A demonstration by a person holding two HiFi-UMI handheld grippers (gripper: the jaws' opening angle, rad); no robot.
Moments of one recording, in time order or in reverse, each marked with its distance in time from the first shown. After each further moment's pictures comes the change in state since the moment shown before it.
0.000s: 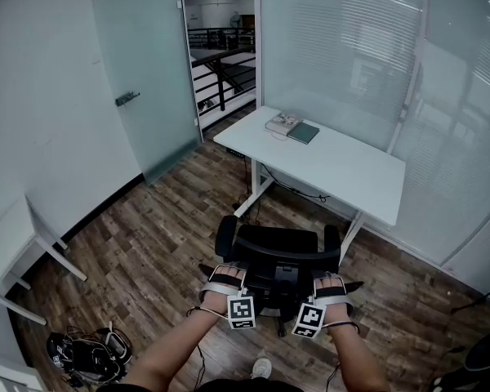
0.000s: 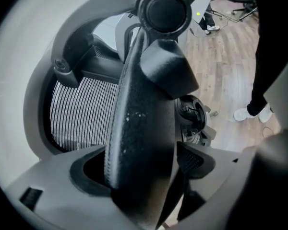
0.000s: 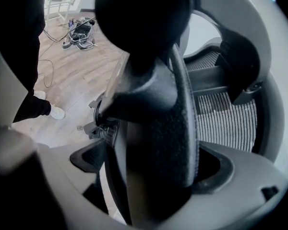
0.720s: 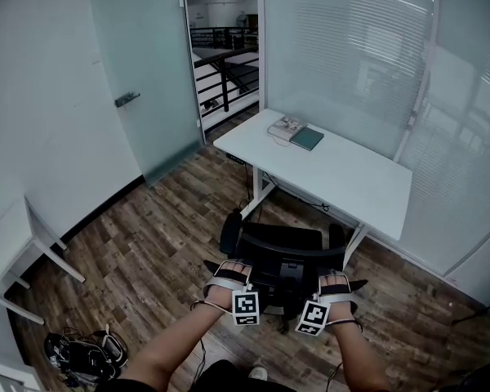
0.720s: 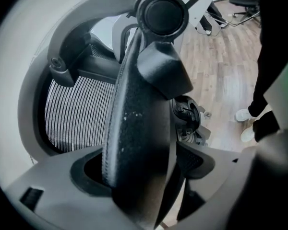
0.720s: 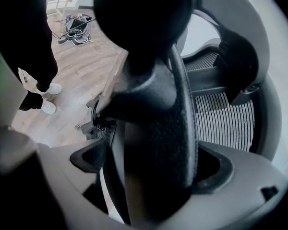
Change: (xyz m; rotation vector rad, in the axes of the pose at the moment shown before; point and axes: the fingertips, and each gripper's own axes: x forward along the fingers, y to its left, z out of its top) left arm 0.064 0.040 0.009 0.004 0.003 -0.054; right arm 0.059 -0.052 -0.028 -0.007 0.001 -0.030
